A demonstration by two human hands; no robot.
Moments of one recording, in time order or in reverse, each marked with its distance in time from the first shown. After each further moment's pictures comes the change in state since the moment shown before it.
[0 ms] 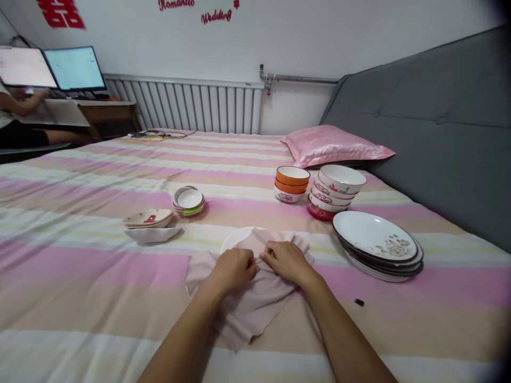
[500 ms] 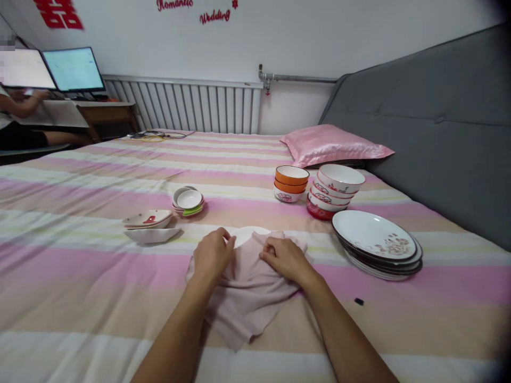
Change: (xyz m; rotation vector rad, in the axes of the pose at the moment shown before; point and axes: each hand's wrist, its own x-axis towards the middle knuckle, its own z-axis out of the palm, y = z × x) left_hand 0.005 -0.020 -0.017 0.013 0.317 -0.420; right_hand 0.000 0.001 -0.003 0.154 0.039 0.003
